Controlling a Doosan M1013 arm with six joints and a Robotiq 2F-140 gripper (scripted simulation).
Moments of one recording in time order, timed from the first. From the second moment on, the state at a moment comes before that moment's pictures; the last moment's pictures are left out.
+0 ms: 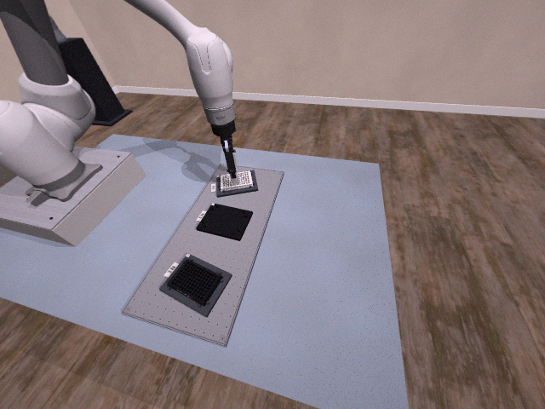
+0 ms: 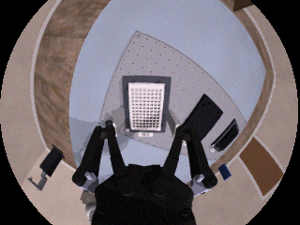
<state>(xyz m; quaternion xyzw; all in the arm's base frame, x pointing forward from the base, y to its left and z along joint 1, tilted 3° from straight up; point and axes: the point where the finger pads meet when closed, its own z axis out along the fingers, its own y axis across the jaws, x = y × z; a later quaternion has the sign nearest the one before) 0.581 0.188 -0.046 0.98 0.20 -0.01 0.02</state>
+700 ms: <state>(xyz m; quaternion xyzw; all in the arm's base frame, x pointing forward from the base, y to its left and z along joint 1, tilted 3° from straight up) 0.581 0.188 -0.056 0.98 0.20 -0.01 0.02</state>
